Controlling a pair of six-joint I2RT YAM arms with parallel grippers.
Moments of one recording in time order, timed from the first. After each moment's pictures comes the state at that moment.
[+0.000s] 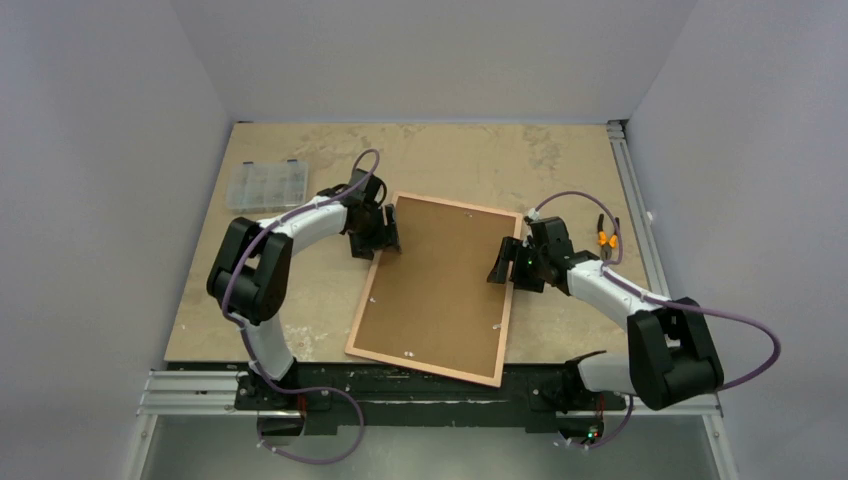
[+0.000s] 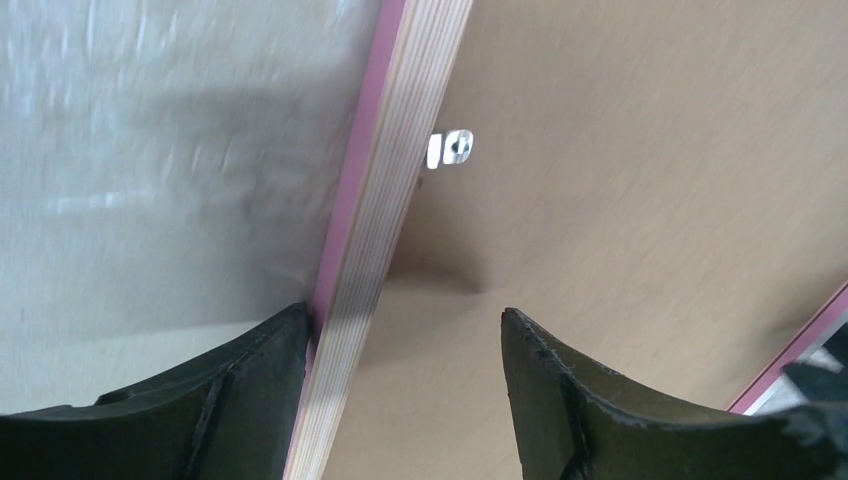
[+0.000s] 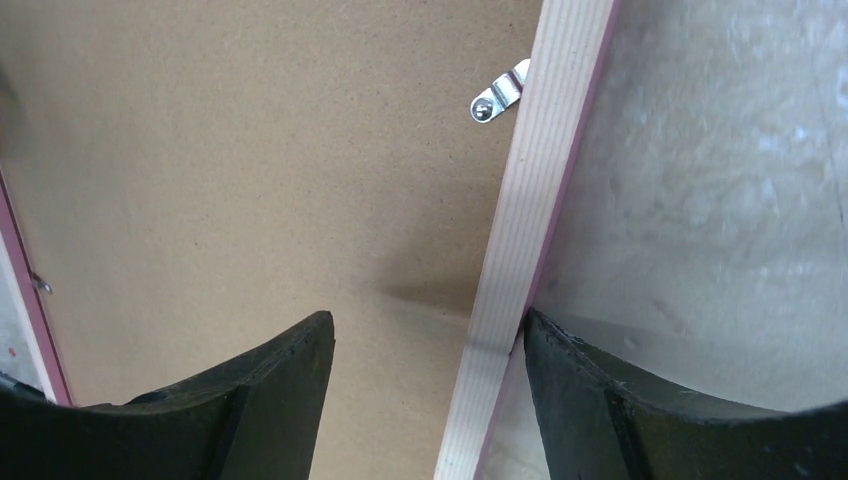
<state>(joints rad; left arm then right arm) -0.43 1.77 1.13 -0.54 0.16 -0.64 0.30 1.34 0.62 -0.26 -0.23 0.52</state>
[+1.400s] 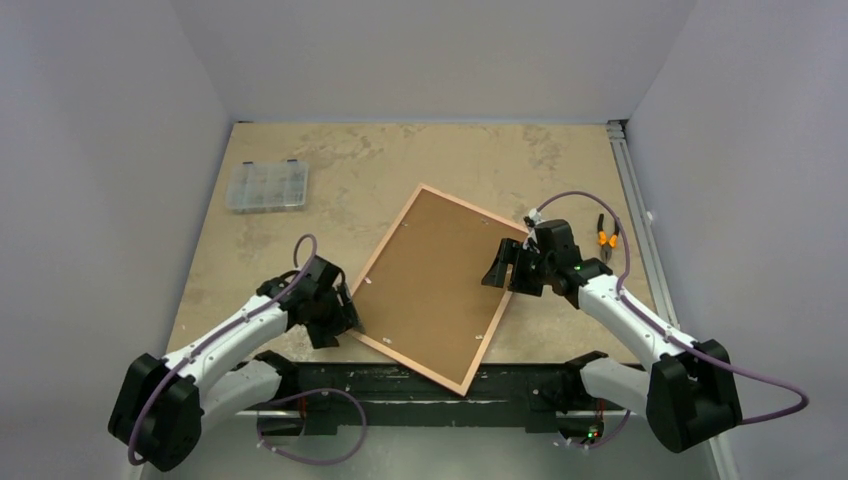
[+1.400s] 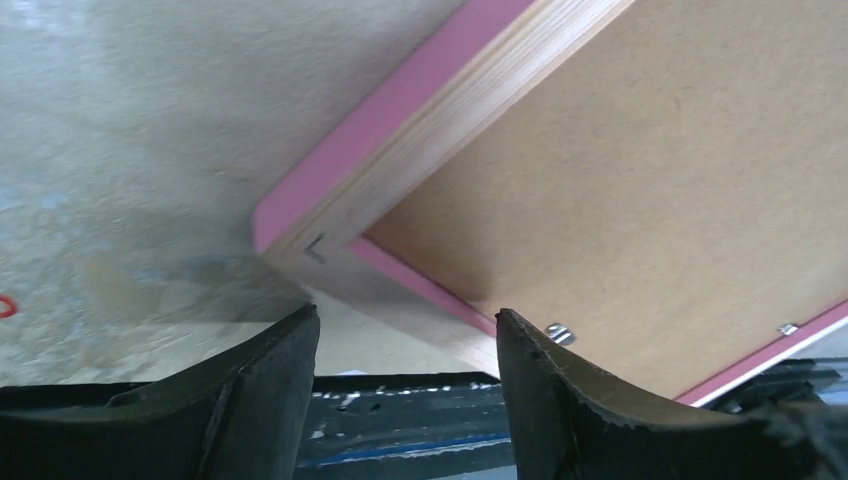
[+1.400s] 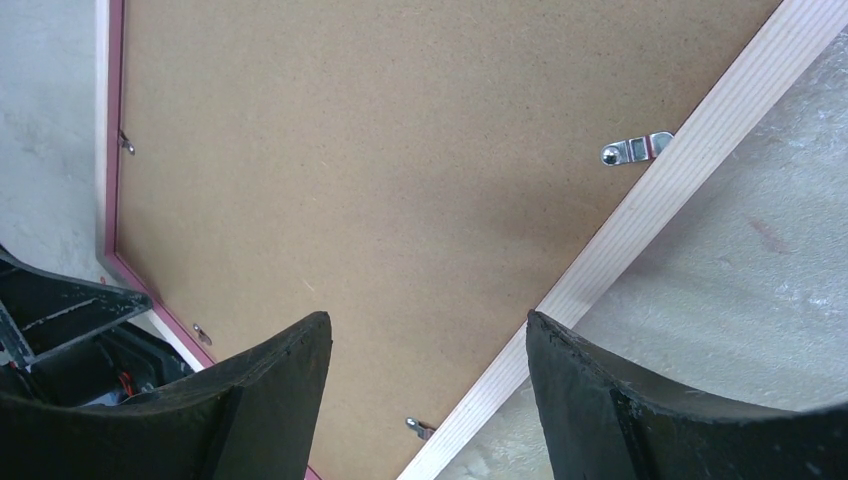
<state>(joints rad) -0.50 0.98 0.48 -0.77 0.10 -0.96 0.35 1.11 0.60 -0.39 -0.28 0.58</state>
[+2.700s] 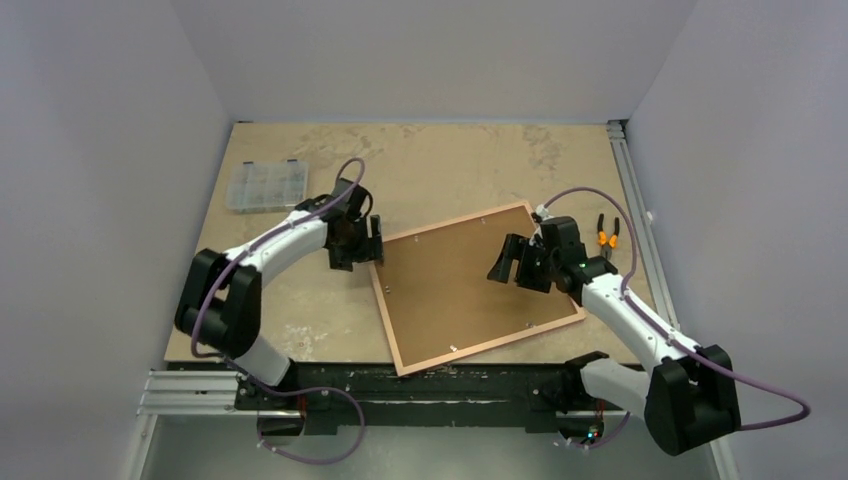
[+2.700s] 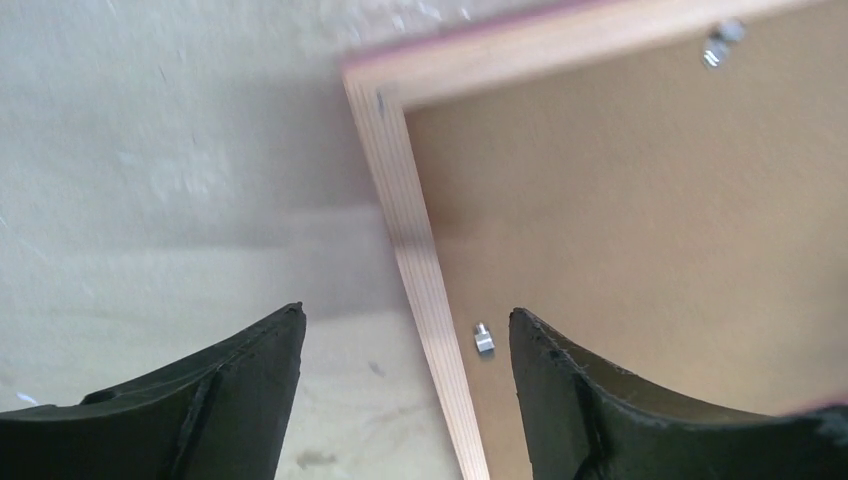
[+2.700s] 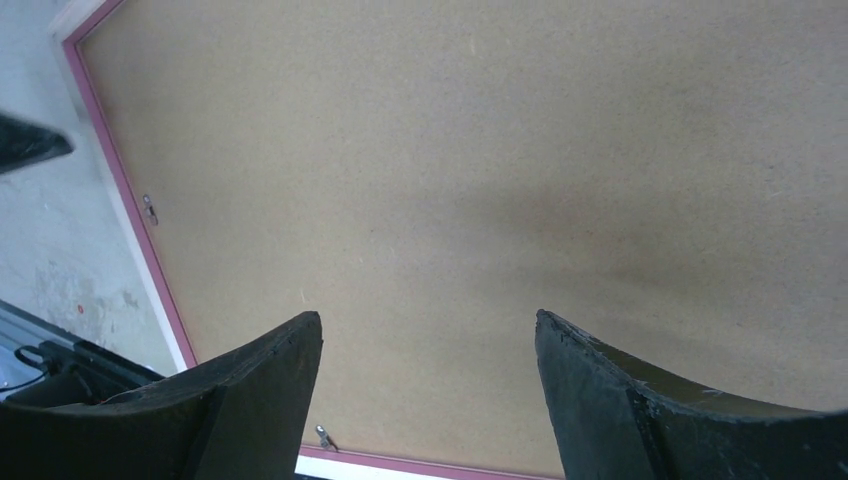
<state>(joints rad) -0.42 1.66 1.10 -0.68 0.02 -0.55 0.33 1.09 0.63 -0.43 -0.23 0.55</state>
